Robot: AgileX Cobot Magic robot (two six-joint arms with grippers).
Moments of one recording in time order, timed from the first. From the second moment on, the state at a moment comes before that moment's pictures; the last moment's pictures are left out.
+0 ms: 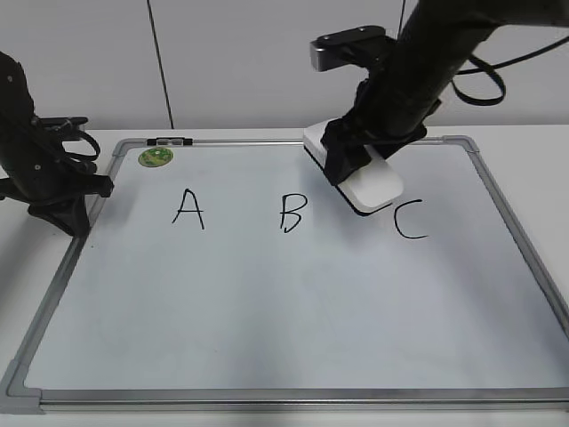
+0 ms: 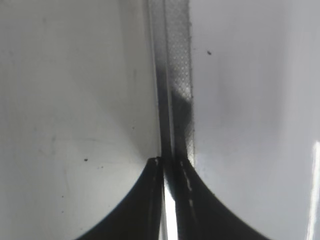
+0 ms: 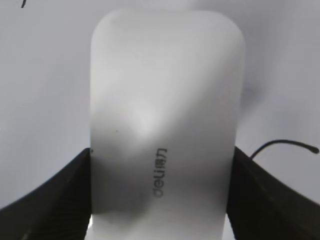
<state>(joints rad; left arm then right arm) -0.07 2.18 -1.52 -0.12 0.84 0.04 0.39 1.99 -1.68 0.16 0.96 -0.31</state>
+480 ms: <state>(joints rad) -0.07 2.18 -1.52 -0.13 0.85 0.04 0.39 2.23 -1.83 0.13 0.91 -0.31</state>
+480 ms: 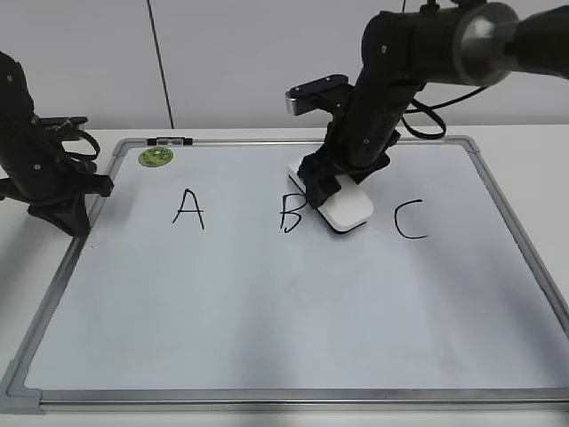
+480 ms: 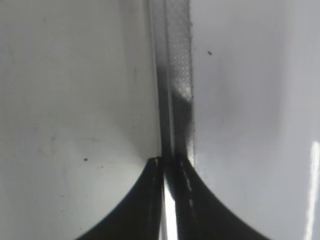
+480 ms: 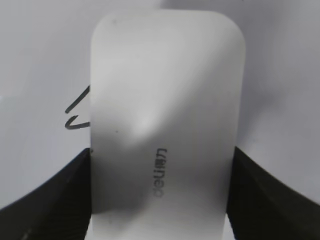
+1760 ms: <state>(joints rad) -0.07 2.18 -1.52 -0.13 0.85 0.04 0.41 2.33 -1.85 0.05 0.67 -0.31</state>
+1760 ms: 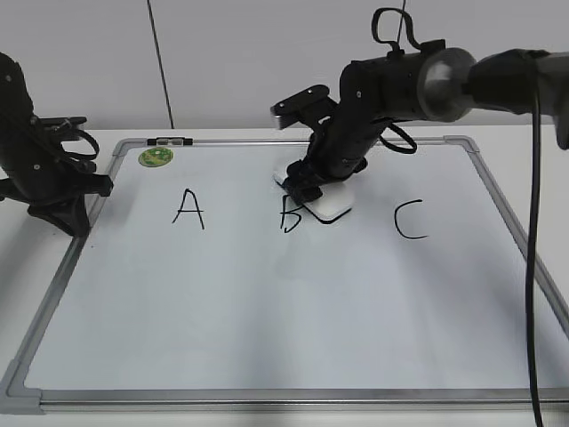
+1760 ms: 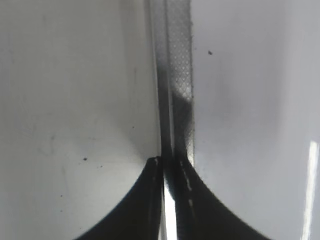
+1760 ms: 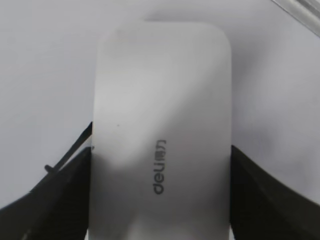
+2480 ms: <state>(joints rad) -0.07 2.18 -1.52 -0.13 0.85 0.04 0.60 2.34 -1.87 0.05 0.77 -0.35</state>
